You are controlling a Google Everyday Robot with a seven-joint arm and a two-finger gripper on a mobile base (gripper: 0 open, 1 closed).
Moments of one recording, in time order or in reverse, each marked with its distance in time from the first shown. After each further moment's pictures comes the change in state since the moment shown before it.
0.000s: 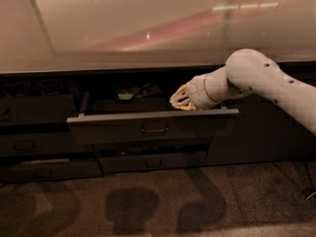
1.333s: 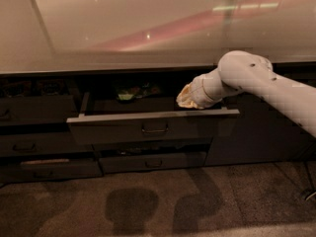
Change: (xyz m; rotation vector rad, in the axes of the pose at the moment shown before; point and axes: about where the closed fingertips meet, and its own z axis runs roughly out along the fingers) arm 0.049 -0.002 0.024 -0.036 0.133 0.126
